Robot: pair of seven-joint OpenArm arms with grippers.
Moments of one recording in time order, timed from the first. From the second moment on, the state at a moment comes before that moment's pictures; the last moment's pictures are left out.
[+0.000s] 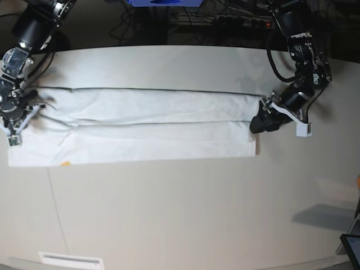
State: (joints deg) left arm 4.5 -14.6 -29.6 74.2 -50.3 -39.8 48.3; right arm 1.2 10.2 35.8 80.1 -17.5 36.4 -35.9
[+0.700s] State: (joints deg) left arm 2.1 -14.3 -25.1 70.4 -53.5 -36.5 47.0; right arm 1.2 10.2 36.1 80.1 -17.5 36.5 -35.9
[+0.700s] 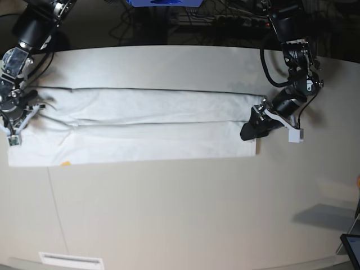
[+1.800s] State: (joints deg) left arm 5.2 -13.2 -22.8 91.0 -45.5 -25.6 49.6; right arm 1.1 10.2 36.1 80.1 -17.3 36.5 -35.9
